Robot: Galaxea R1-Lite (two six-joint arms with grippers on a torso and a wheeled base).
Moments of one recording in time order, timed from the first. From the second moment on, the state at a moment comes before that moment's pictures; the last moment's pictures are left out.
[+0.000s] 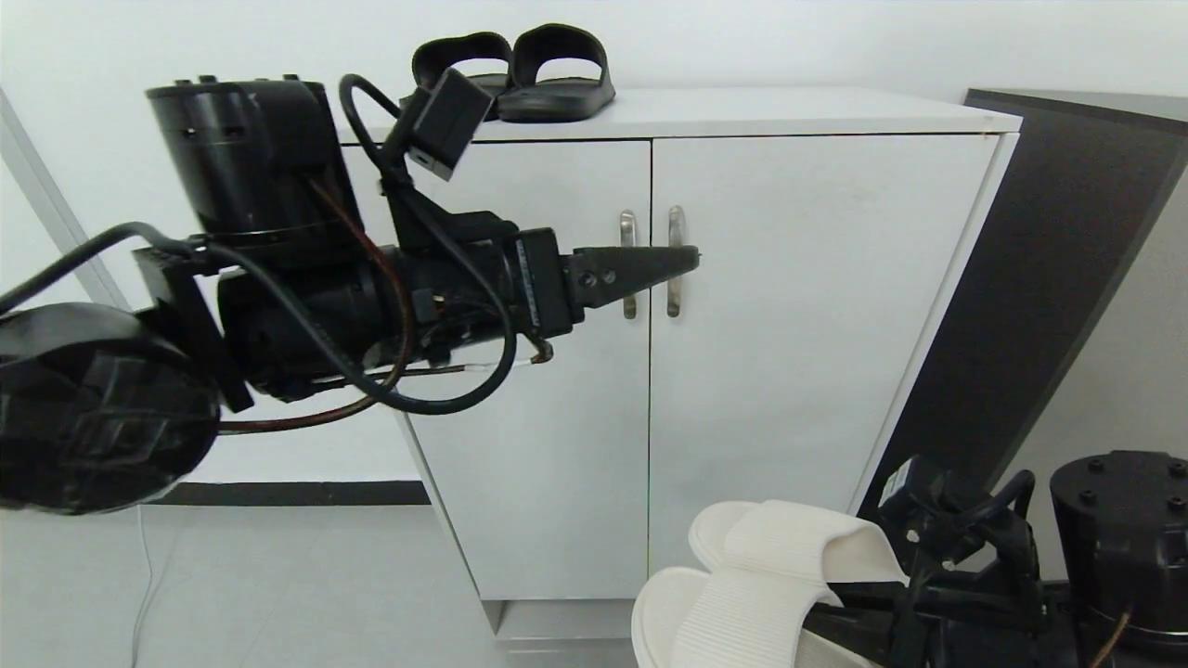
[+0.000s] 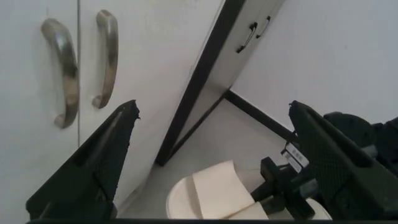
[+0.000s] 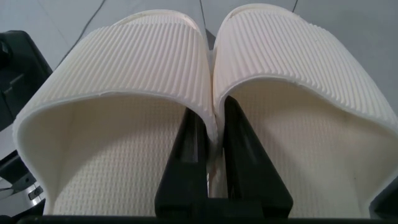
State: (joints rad) left arm -0.59 1.60 -1.10 -0.53 -0.50 -0.27; right arm 0.77 1.44 -0.42 -0.56 0.18 0.02
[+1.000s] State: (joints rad) left arm -0.62 1.81 -1.34 -0.43 -0.37 -0.35; right arm 0.78 1.47 -0.41 -0.61 0.17 0.02
